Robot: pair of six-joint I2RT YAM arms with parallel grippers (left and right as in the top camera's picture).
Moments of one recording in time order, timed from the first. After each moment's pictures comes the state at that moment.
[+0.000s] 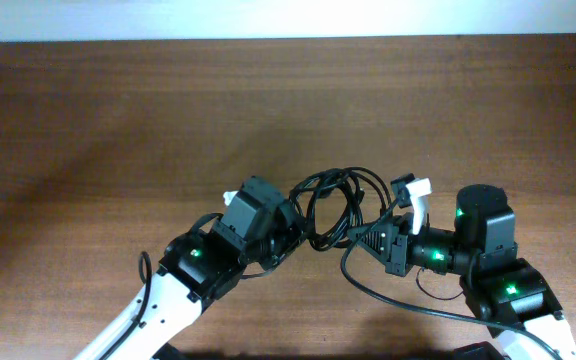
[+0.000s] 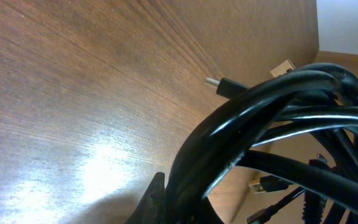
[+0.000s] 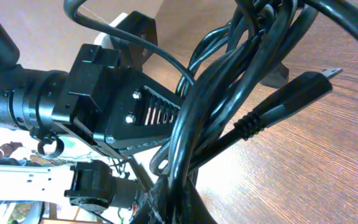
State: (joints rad) left arm -0.65 1.15 0.87 -0.52 0.21 -1.38; right arm 0.26 0.87 0.68 -0.42 -0.88 0.38
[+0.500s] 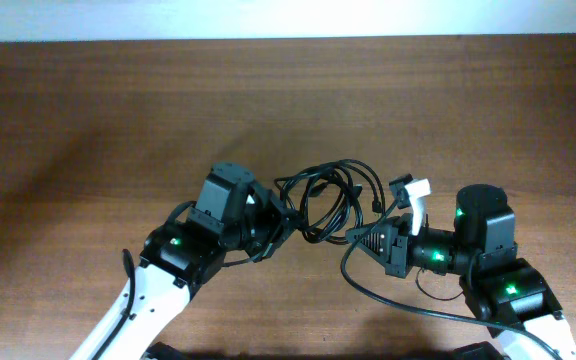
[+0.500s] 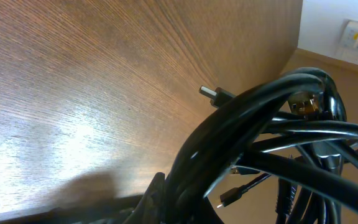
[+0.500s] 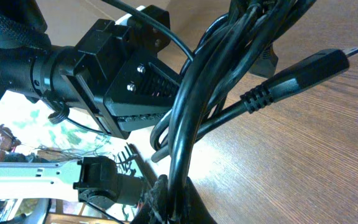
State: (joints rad) left arm -0.49 1.15 0.87 -0.52 0.44 -1.40; right arm 0.26 0.87 0.68 -0.42 -0.91 0.38
